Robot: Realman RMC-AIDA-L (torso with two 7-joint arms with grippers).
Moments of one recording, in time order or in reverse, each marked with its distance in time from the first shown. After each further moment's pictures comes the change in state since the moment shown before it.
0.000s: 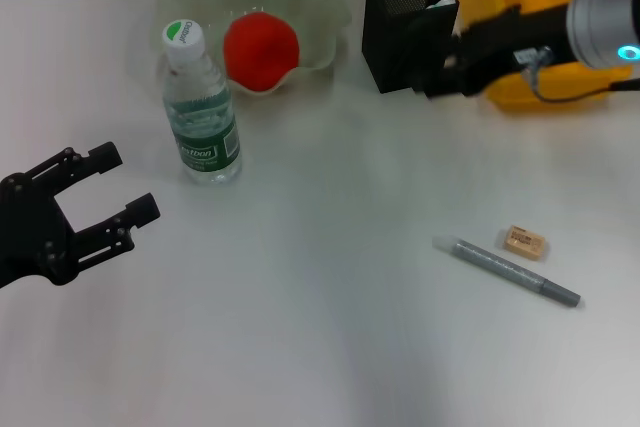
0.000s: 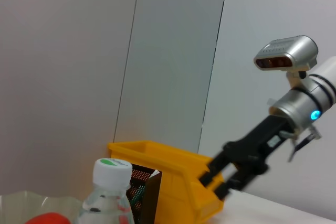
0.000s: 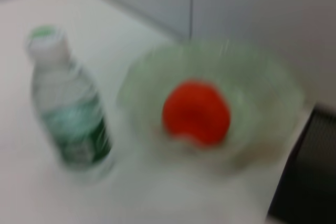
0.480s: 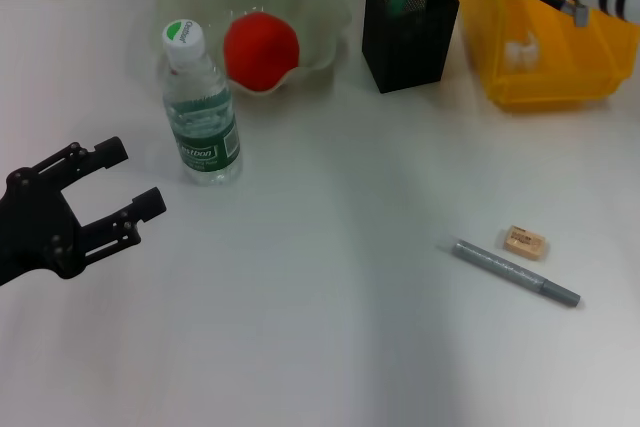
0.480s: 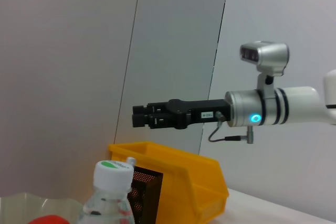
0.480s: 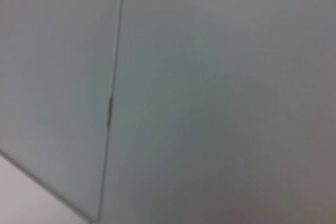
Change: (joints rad) left arm -0.009 -0.006 0.000 0.000 0.000 -0.010 -0.003; right arm 0.085 -0.001 -0.041 0.482 0.855 0.636 -0.885
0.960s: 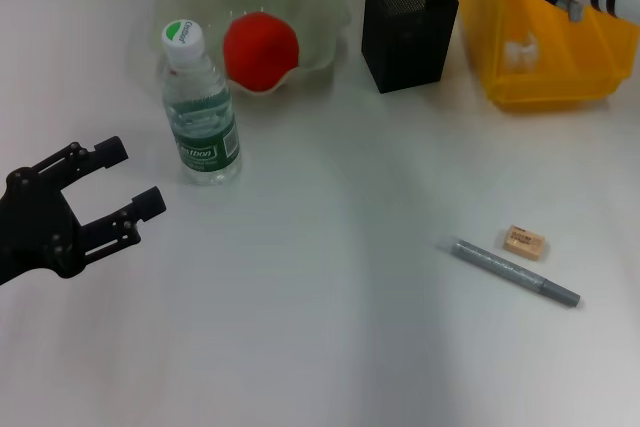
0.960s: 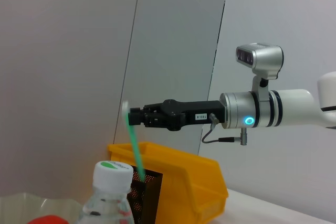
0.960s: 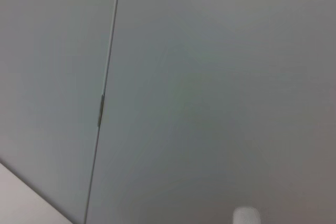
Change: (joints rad) left arm -0.002 0.000 0.000 0.000 0.000 -0.001 -0.005; right arm 0.086 0.005 0.065 0.161 0.144 0.016 -0.235
